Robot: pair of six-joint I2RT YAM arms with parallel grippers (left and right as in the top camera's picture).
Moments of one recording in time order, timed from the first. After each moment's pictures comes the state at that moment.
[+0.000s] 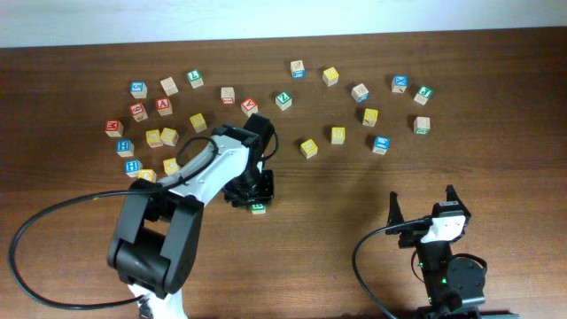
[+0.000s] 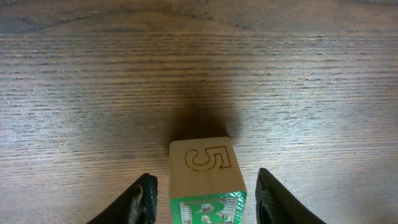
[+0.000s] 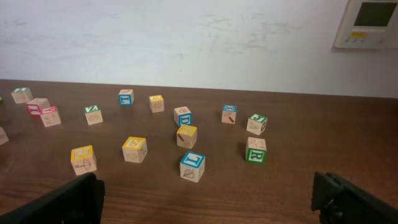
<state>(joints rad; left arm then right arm) -0.45 1.98 1.32 -1.00 0.15 -0.45 0.08 0.01 0.01 -0.07 0.03 -0.01</state>
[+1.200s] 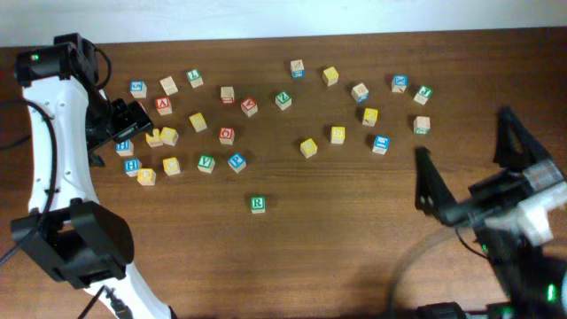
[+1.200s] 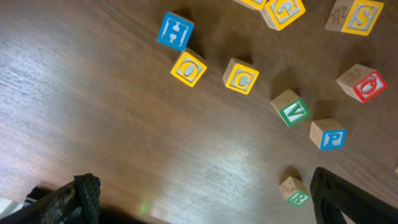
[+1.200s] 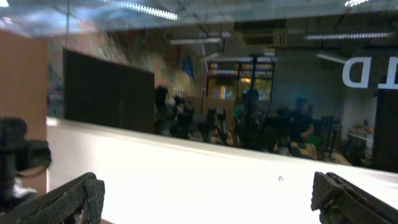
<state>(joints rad) 0.21 2.00 2.05 -1.63 0.01 -0.39 0.07 0.55 0.91 -0.07 -0.32 0.01</state>
